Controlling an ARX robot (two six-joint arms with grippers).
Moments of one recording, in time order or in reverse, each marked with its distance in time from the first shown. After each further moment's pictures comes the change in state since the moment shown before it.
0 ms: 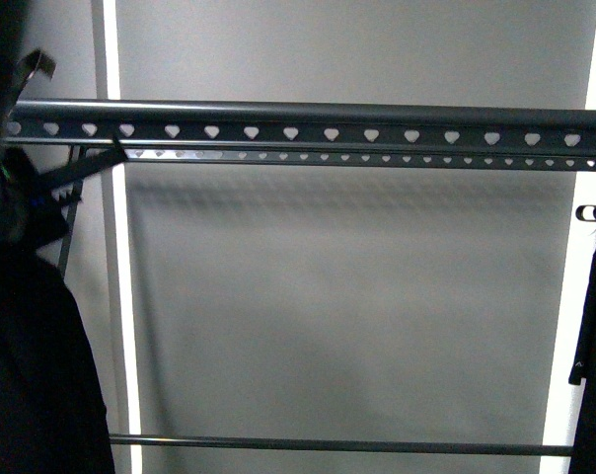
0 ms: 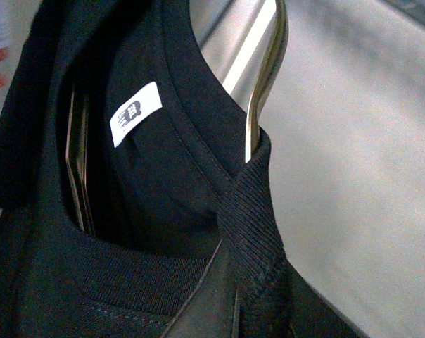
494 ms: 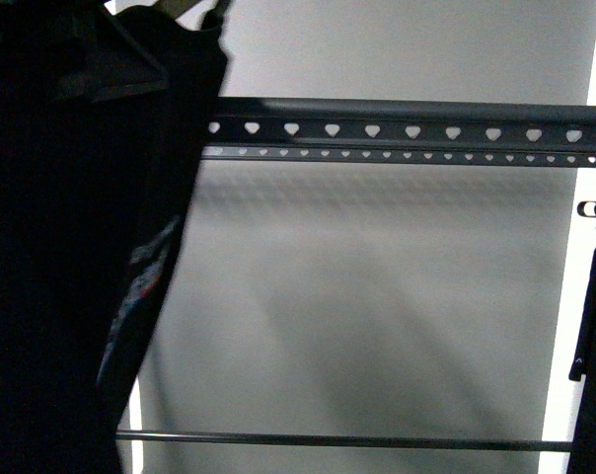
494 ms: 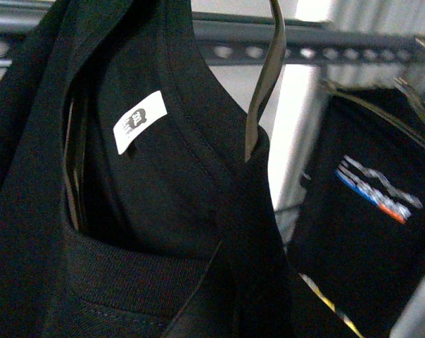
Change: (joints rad) left arm 0.069 -0.264 -0.064 0.055 1.122 0.640; right arm 0.000 0.000 0.000 0.000 0.000 0.000
